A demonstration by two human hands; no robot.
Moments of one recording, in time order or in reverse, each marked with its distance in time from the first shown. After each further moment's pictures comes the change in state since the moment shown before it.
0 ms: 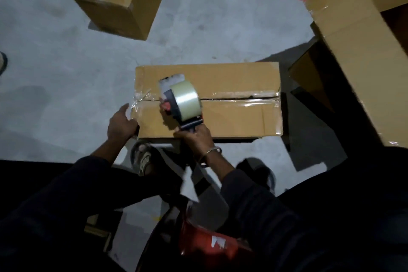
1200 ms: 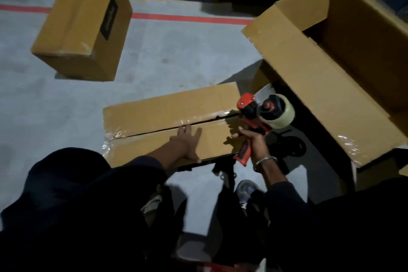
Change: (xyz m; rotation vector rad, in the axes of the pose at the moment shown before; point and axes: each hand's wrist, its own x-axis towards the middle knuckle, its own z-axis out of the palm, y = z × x) left_hand -0.084 0.224 0.131 0.997 -0.703 0.666; right_hand -0.011 0.013 -0.228 0.816 0.255 0.107
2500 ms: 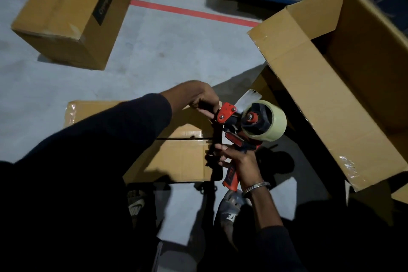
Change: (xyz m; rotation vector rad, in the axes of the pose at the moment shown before) left_hand 0.050 0.034 -0.154 -1.019 -0.241 0.032; right_hand -0.043 0.005 0.020 -0.318 -0.071 -0.183
